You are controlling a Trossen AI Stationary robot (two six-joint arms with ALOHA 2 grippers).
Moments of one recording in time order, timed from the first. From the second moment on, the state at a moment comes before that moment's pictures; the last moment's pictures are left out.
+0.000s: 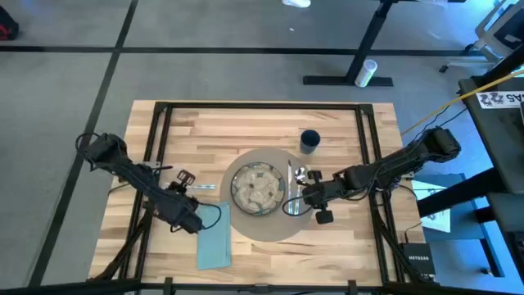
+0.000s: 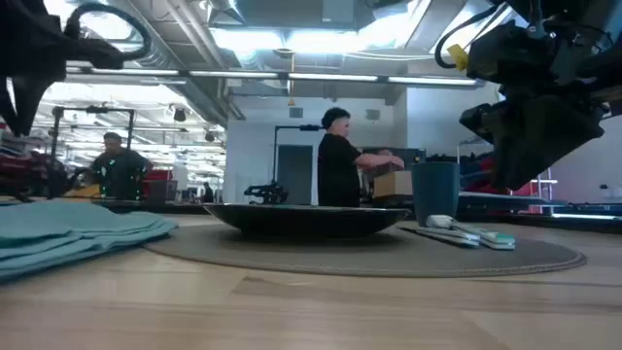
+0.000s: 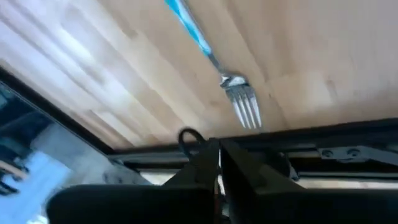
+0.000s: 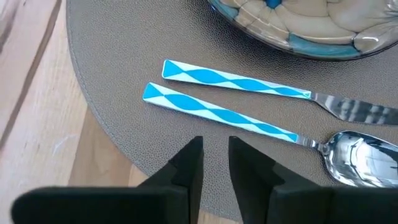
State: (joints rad) left arm -0.64 1.60 1.04 -1.54 -0.34 -0.13; right arm 0.32 1.35 0.67 -0.38 0.08 0.13
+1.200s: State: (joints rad) left arm -0.18 1.61 0.87 -1.17 -0.18 -0.23; right arm 0.32 1.35 0.67 -0.36 0.04 0.12
